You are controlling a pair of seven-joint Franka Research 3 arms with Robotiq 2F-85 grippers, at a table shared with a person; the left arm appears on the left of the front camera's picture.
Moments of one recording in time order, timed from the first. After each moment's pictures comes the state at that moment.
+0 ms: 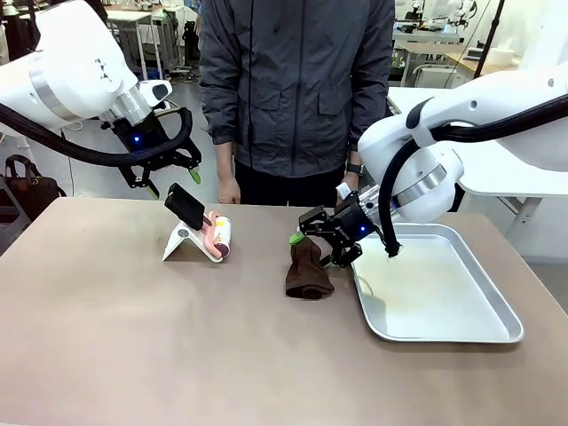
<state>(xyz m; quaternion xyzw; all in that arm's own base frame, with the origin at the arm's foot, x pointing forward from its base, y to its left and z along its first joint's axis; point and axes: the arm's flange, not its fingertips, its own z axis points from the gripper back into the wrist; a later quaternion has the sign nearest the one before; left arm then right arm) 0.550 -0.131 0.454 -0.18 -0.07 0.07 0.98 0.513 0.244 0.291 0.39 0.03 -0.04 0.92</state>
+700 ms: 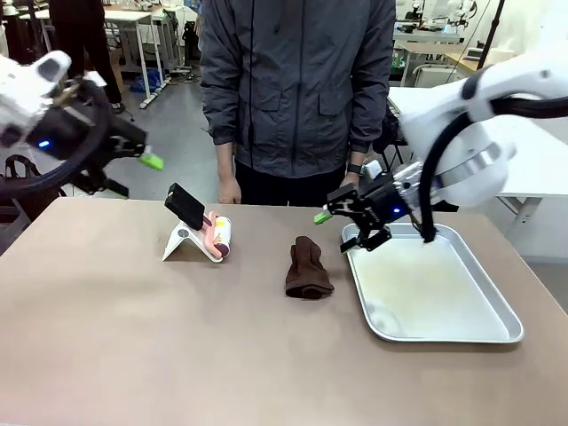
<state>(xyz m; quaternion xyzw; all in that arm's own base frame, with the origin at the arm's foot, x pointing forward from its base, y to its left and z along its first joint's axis) 0.405 -0.048 0.493 -0.38 -0.16 -0.02 0.91 0.482 0.189 0.356 0.42 0.00 -0.04 0.91</state>
